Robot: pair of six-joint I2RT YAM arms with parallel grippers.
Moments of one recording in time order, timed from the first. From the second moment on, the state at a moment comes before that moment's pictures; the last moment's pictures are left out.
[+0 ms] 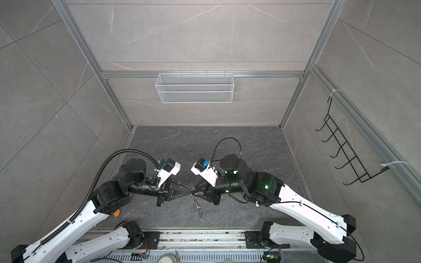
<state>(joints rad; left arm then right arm) -0.83 0.83 1.01 -0.50 0.80 -0.16 1.04 1.06 1.27 -0.68 -0.37 0.12</state>
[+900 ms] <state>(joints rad) -0.83 0.71 0.87 -0.17 0.80 -0.28 1.05 0.97 1.04 -0.34 -0.44 0.08</state>
